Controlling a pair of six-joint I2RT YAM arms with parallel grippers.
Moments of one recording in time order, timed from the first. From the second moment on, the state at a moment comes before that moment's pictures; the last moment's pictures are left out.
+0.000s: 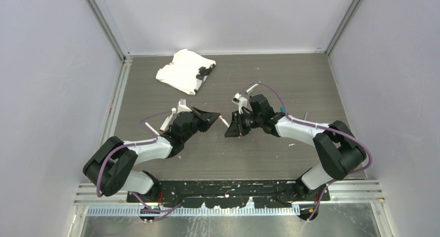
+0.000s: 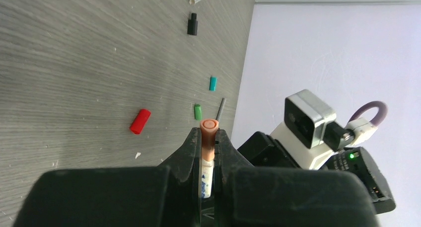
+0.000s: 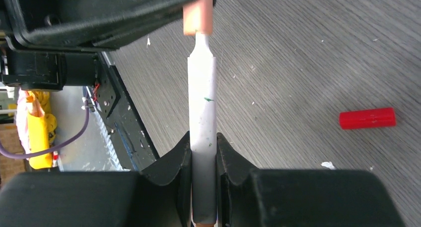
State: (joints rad) left arm -0.67 1.36 0.45 0.63 -0.07 -1.42; right arm 0.60 1.52 0.76 0.07 -0.65 0.39
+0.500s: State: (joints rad) left arm -0.75 1.39 0.50 0.55 -0.15 -1.43; right arm 0.60 1.51 0.80 -0.05 -0.57 0.26
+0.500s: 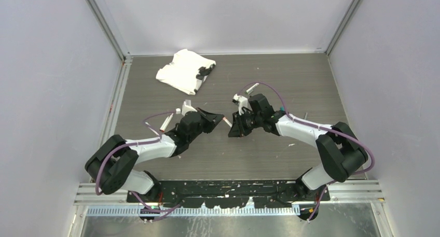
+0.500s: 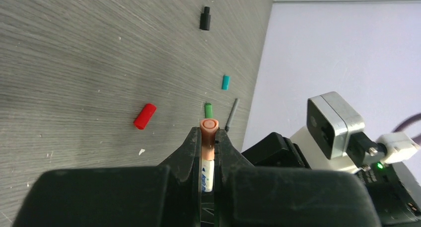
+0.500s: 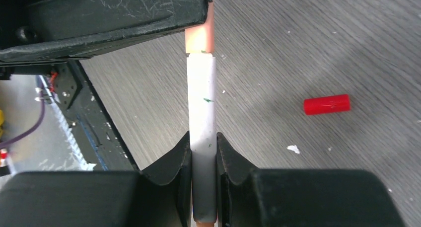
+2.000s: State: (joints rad) left arm -0.90 1.00 0.64 0.29 -0.09 -0.89; right arm 0.47 1.15 0.79 -0.01 -0.60 0.12
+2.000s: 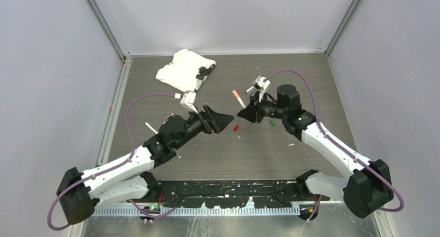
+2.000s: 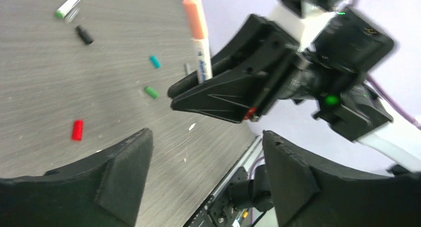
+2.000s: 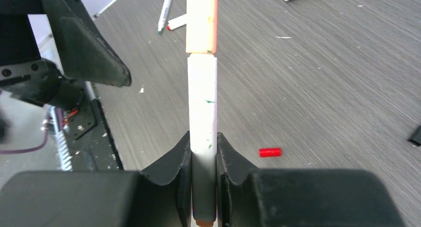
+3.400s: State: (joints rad) left arm -0.82 1.19 0.68 0.93 0.15 -0.72; right arm 0.40 1.12 0.82 0.21 -1.15 0.39
